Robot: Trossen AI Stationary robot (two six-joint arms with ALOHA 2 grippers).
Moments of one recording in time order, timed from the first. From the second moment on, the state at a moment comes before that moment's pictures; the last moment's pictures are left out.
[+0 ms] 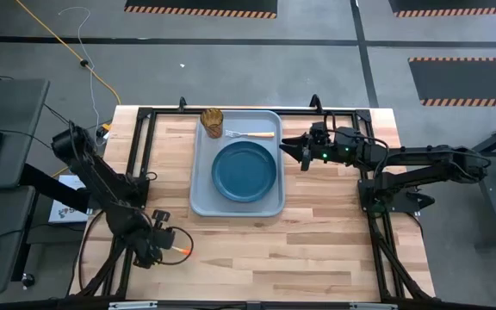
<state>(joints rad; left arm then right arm) -0.93 1.30 0.69 -0.72 -0.09 -0.71 -0.21 1.05 0.59 0.39 0.01 0.60</state>
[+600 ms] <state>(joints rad) -0.29 1.07 0.87 -0.96 -0.16 -0.37 -0.21 1.08 0.59 0.38 -0.10 1.14</state>
